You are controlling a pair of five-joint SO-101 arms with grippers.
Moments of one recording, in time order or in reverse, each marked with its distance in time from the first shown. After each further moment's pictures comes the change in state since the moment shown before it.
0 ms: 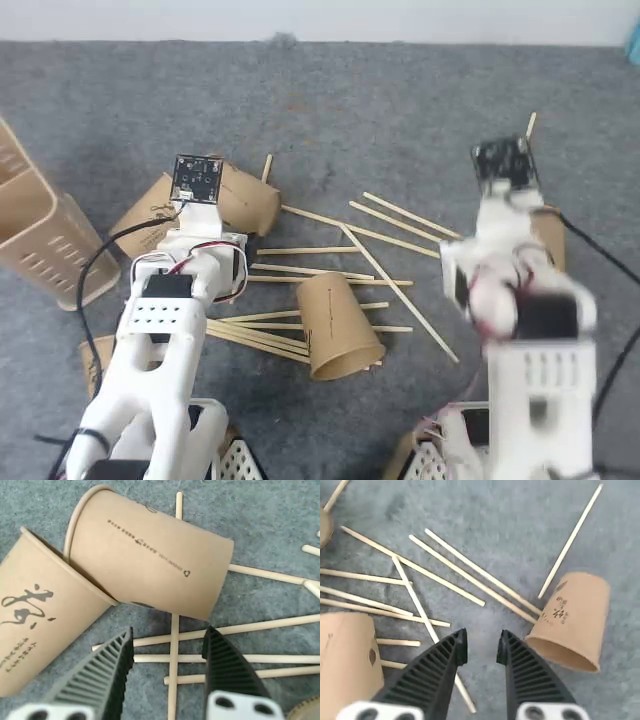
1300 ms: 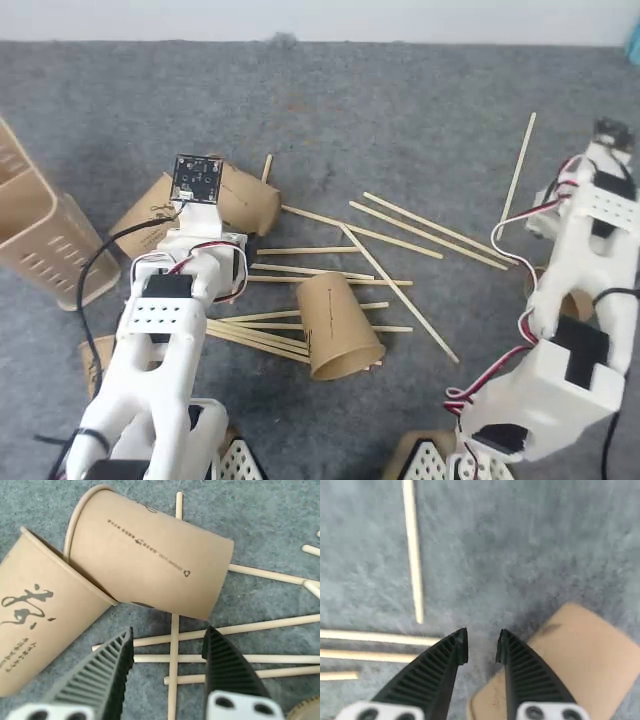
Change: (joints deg) left arm 0.0 0.0 0.0 0.0 0.0; right arm 25.6 59.1 -27.2 -14.2 -3.6
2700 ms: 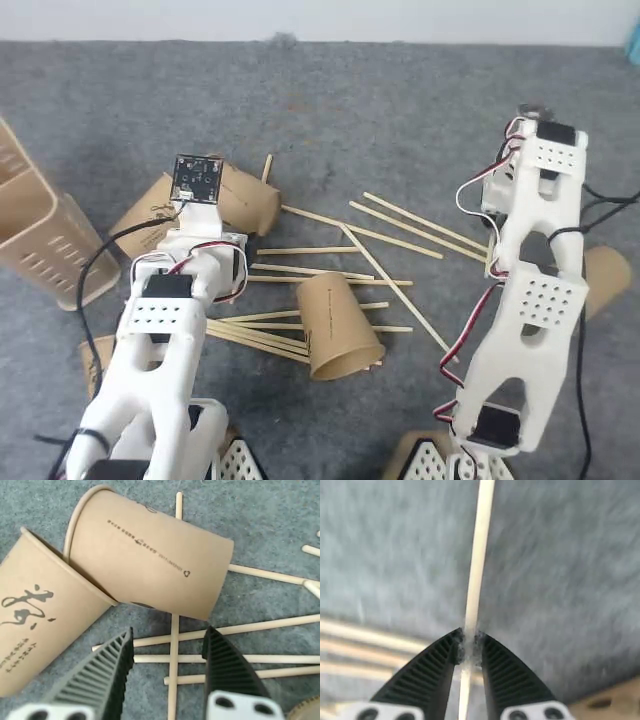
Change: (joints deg) left arm 0.0 0.0 0.0 0.0 0.0; right arm -9.7 38.2 -46.8 30.2 3.2
